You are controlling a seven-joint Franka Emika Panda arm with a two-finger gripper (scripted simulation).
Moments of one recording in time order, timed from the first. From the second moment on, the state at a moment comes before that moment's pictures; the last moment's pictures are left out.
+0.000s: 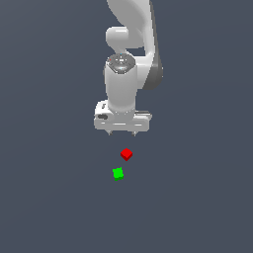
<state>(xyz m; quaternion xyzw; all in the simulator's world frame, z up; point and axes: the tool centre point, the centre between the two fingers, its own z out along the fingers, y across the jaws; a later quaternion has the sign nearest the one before) -0.002 -0.018 0.178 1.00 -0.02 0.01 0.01</state>
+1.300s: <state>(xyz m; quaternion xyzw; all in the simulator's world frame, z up) 0.010 -0.002 0.089 0.95 -0.31 0.00 0.00</state>
